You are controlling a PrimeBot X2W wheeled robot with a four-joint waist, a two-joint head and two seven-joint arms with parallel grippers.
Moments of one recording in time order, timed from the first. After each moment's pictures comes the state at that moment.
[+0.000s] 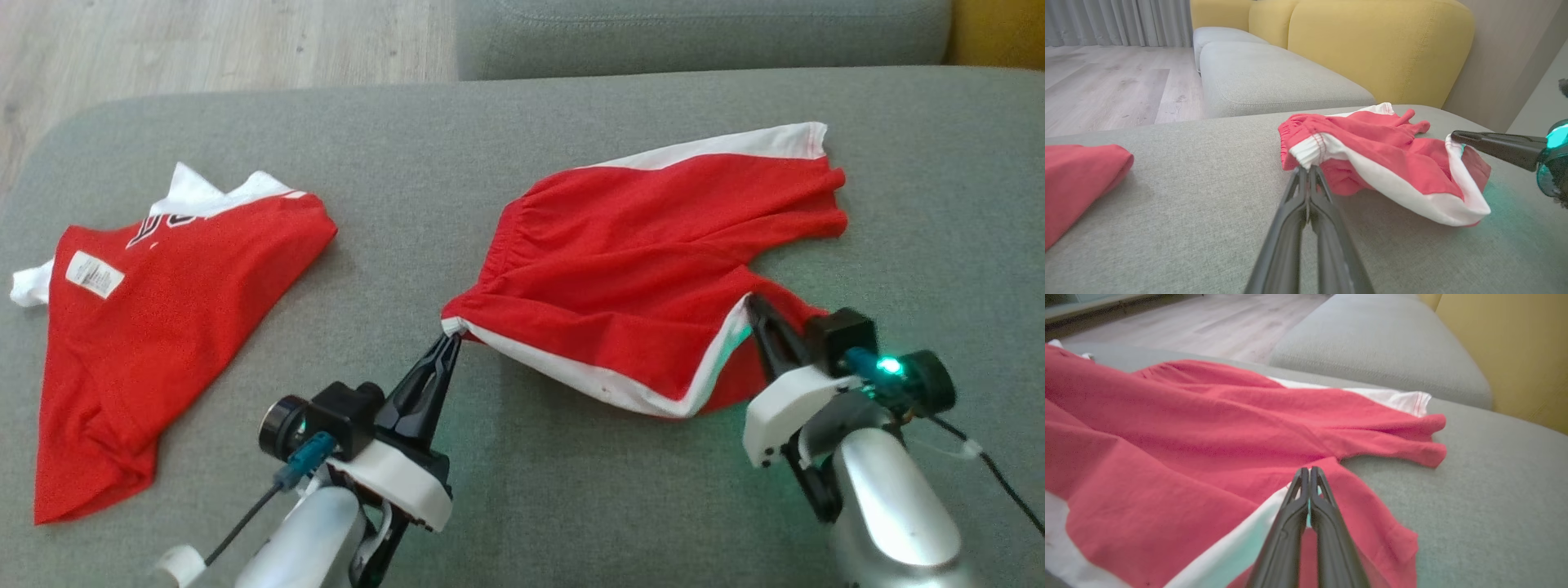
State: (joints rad) left arm -0.34 0.16 -0.61 0.51 -0.41 -0.12 -0.25; right arm -0.30 -0.05 0.10 0.53 -0.08 0.12 -0.04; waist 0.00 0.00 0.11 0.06
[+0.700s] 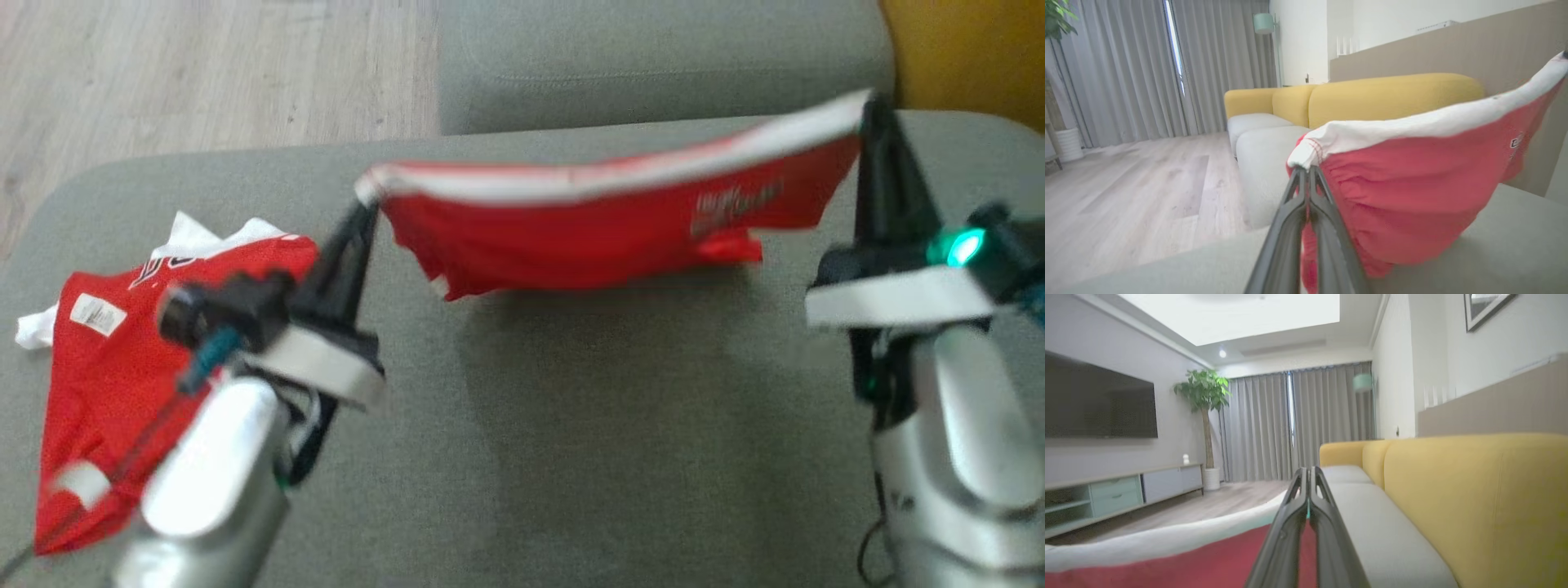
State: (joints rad) left arm -0.45 0.25 -0.49 0.35 -0.40 -0.08 -0.17; right arm -0.37 -0.05 0.02 0.20 0.13 0.12 -0.23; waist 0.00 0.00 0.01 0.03
